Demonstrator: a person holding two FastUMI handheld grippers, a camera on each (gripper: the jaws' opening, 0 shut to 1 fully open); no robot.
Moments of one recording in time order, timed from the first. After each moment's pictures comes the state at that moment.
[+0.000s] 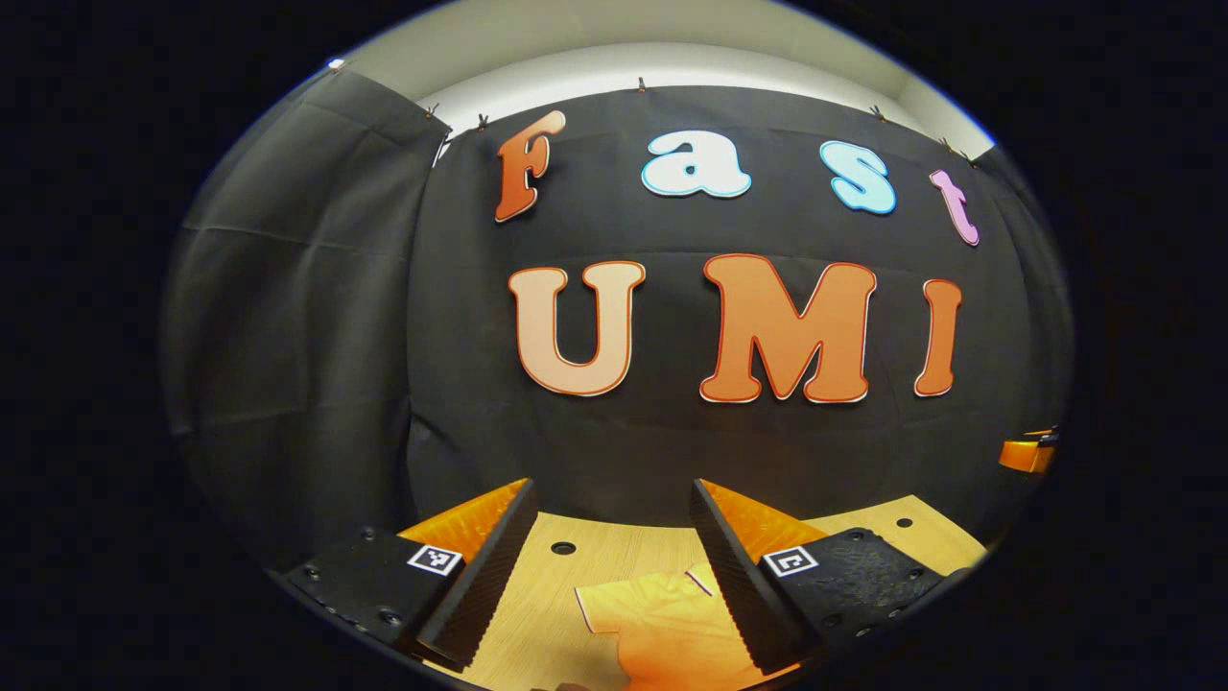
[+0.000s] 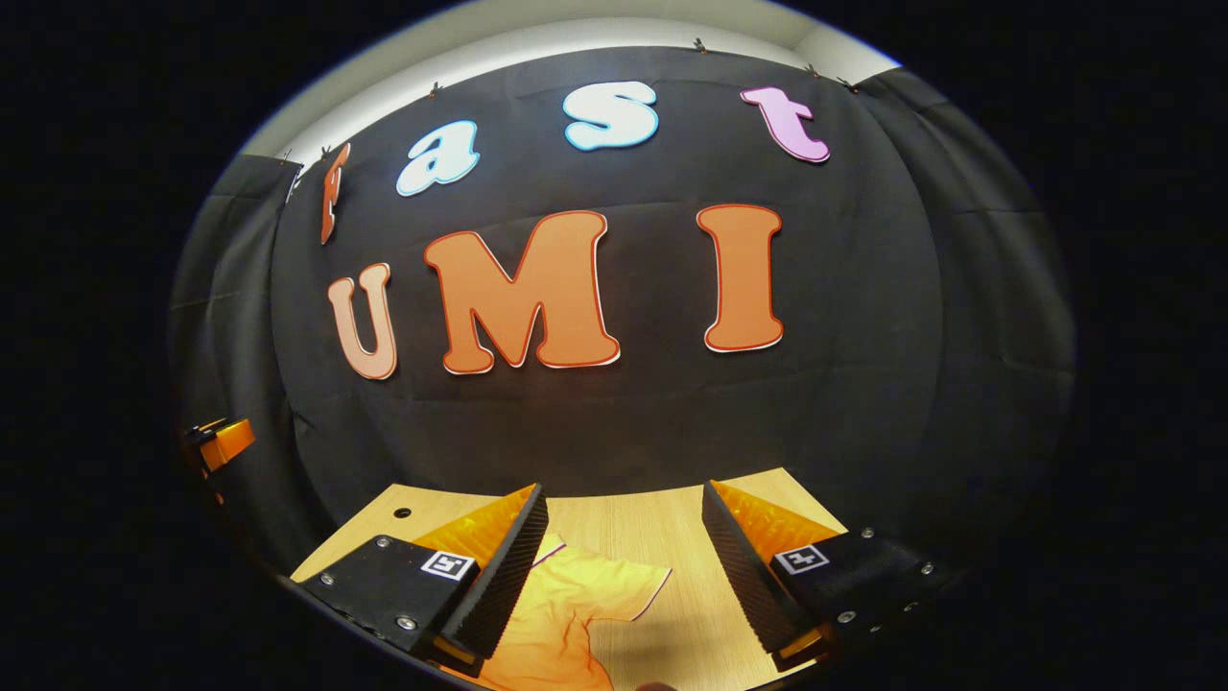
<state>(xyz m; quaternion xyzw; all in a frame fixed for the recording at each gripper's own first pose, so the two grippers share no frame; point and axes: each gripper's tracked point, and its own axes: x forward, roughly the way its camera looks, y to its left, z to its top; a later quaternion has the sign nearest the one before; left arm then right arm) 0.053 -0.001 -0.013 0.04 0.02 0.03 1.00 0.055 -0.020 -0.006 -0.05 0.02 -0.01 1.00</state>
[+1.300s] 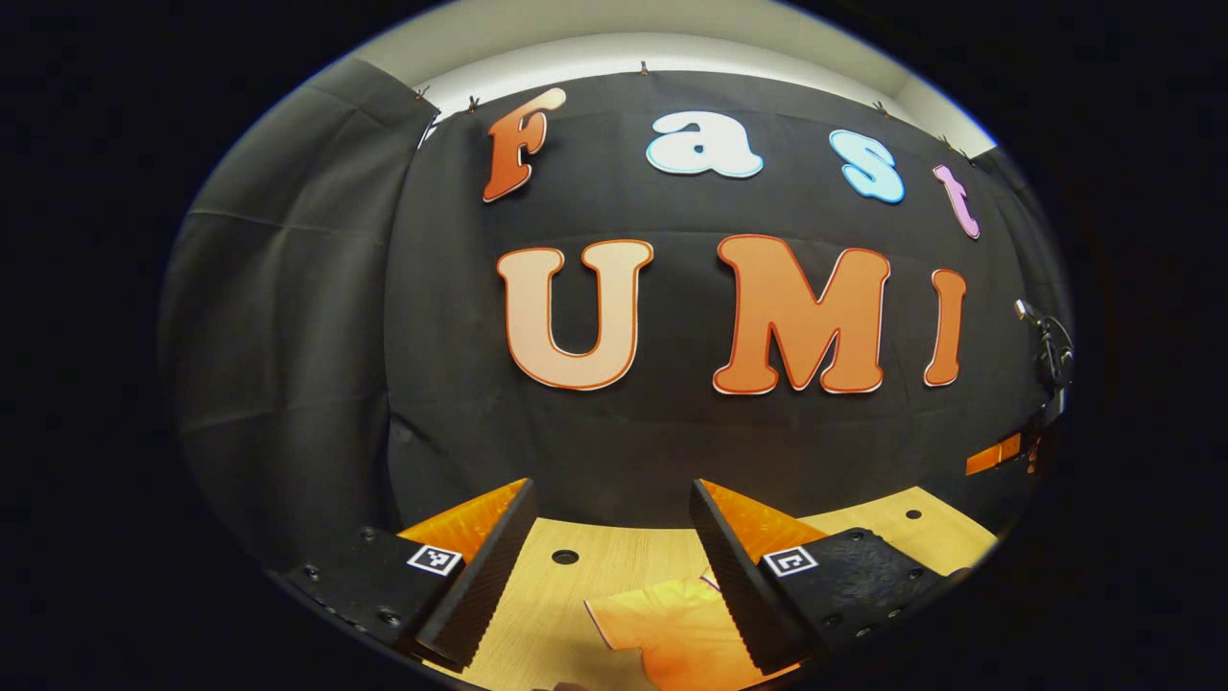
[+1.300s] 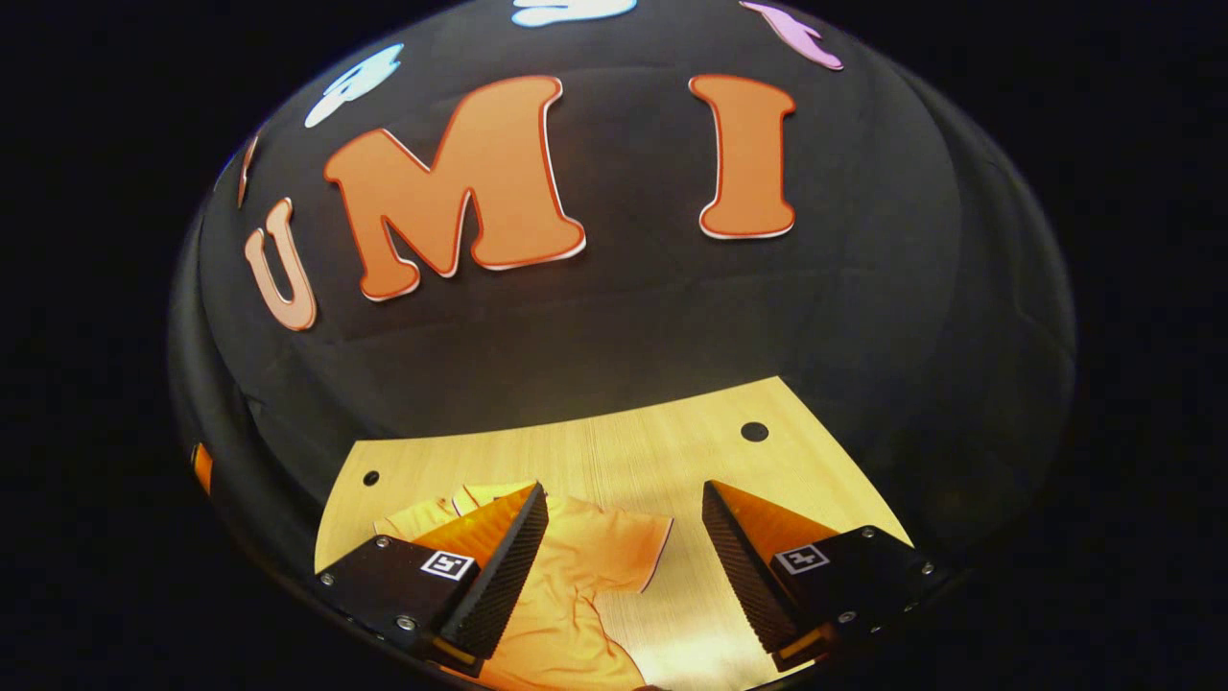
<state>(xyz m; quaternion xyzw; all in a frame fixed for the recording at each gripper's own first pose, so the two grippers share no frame) 0.114 0.045 -0.032 0.04 0.03 0.01 1.00 0.165 -0.025 -0.079 -0.02 0.24 -0.07 0.97</state>
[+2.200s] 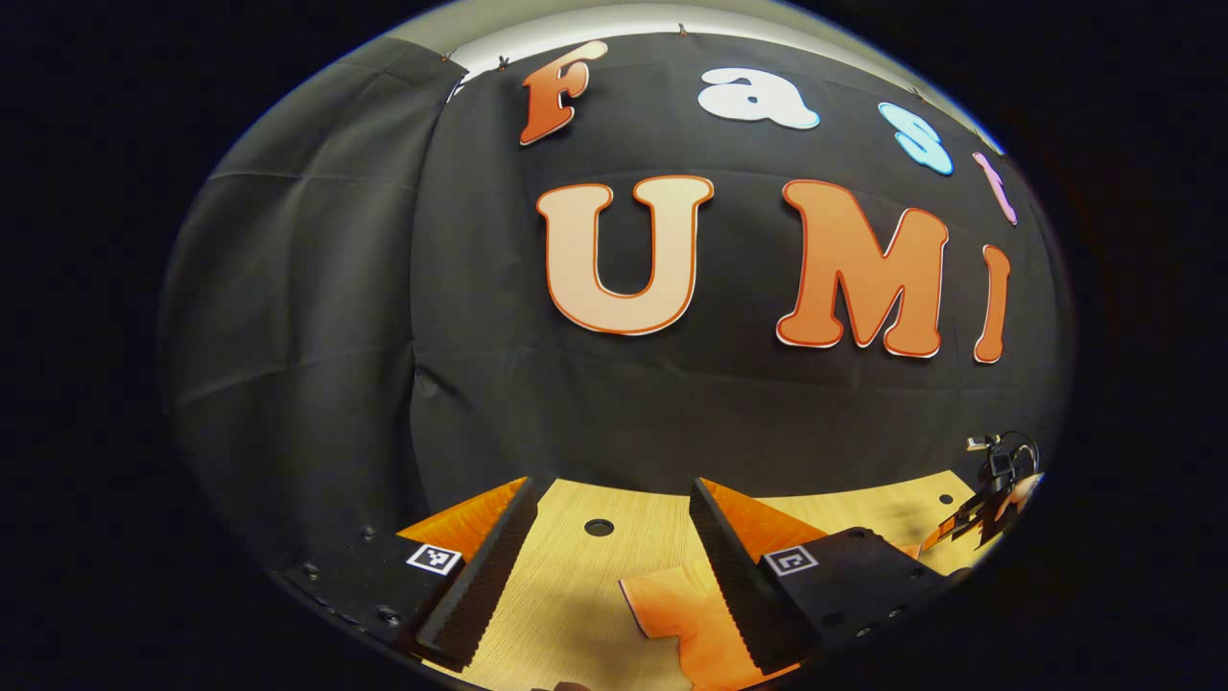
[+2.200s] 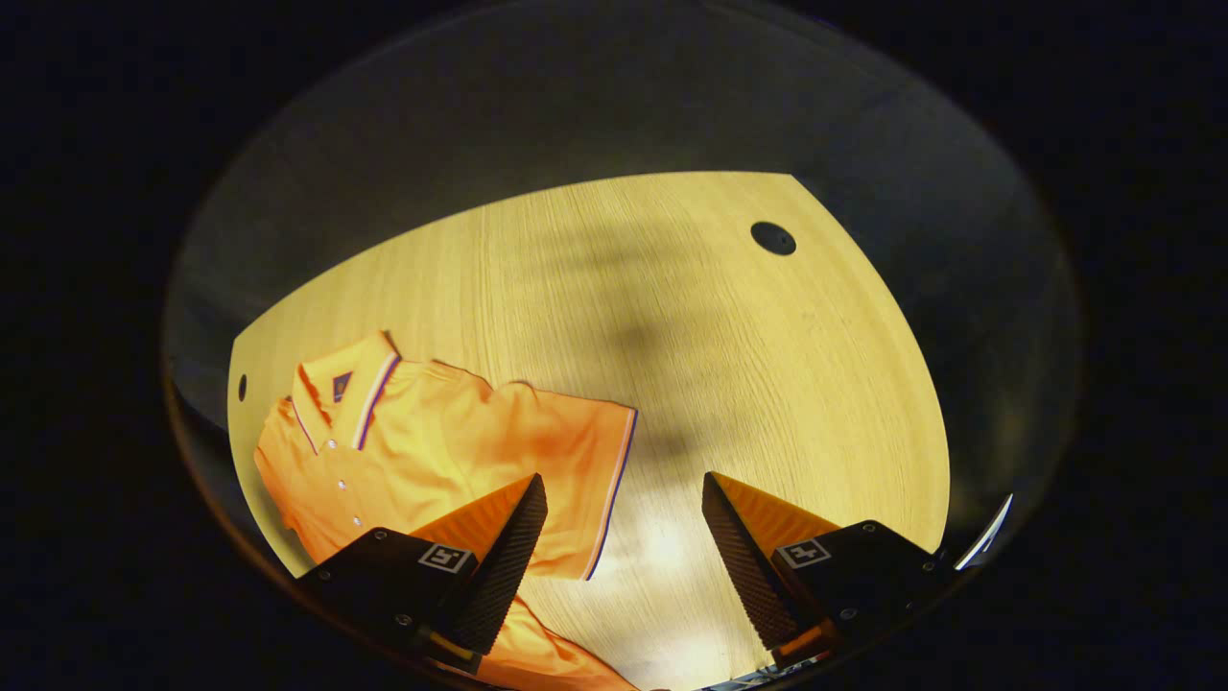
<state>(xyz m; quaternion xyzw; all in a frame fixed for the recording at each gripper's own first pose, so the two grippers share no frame) 0.153 0.105 -0.092 0.03 0.10 0.06 0.99 0.221 -0.097 -0.325 -0.02 0.54 -0.16 0.83</state>
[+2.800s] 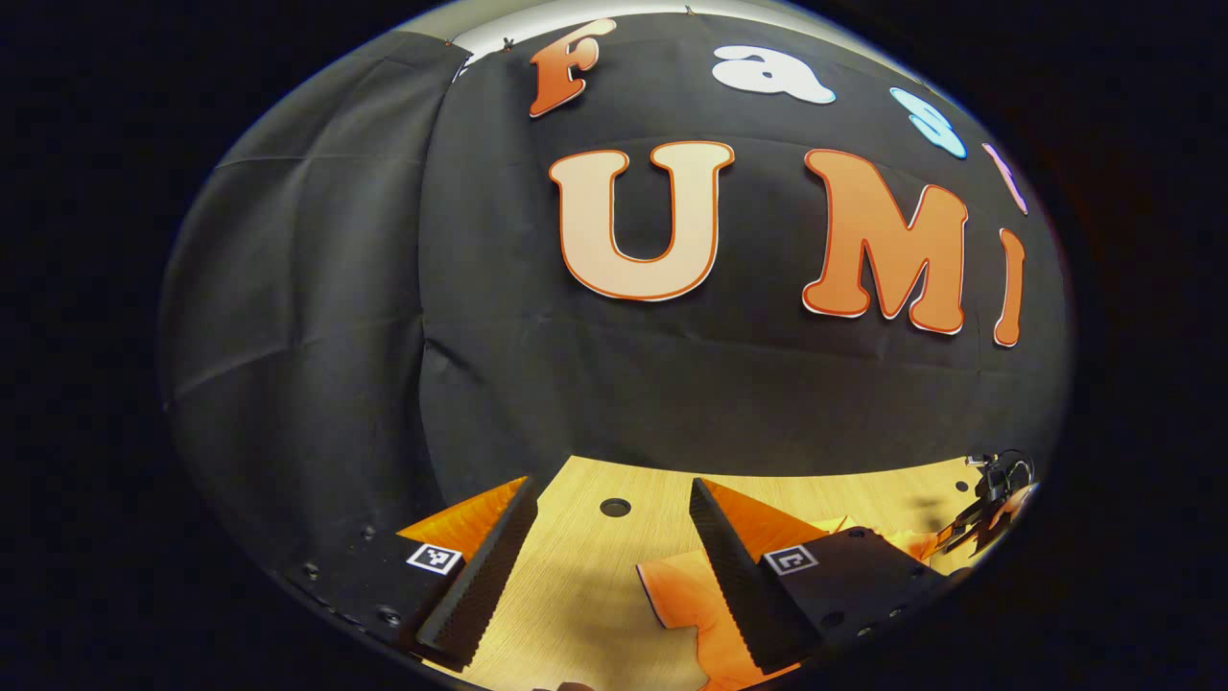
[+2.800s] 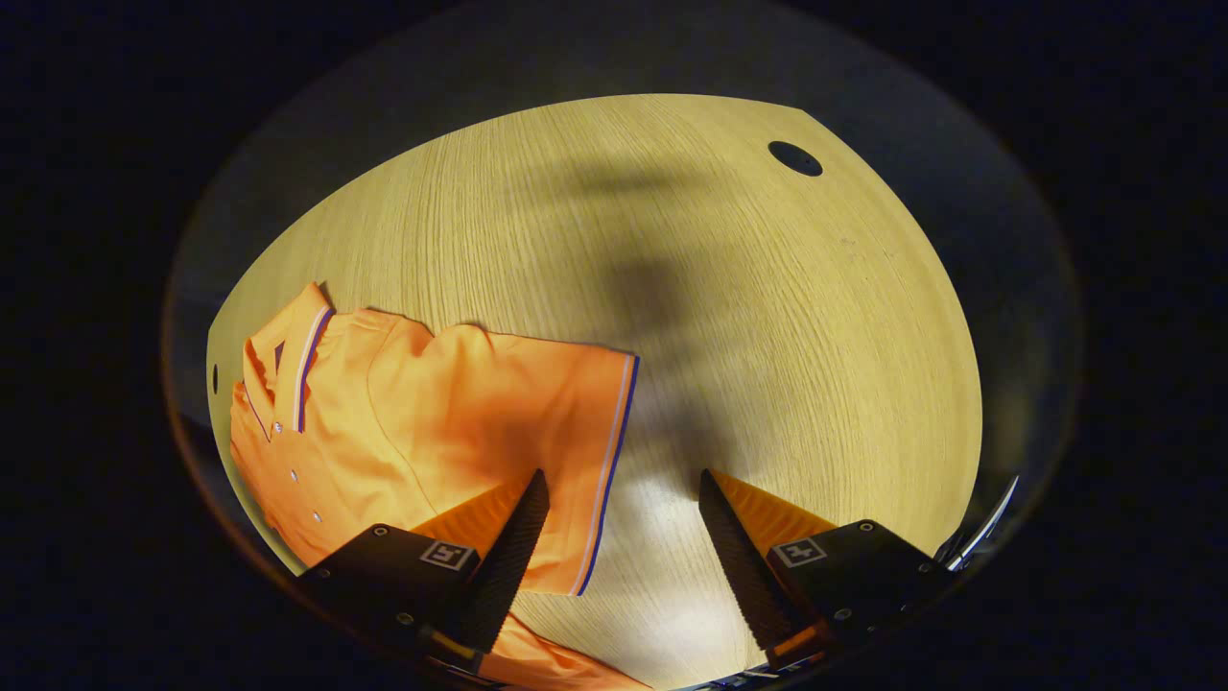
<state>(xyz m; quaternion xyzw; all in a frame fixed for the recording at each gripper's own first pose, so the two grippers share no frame) 0.165 0.121 -0.120 0.02 0.13 0.07 0.99 0.214 -0.101 -0.373 0.00 0.59 -0.16 0.79</state>
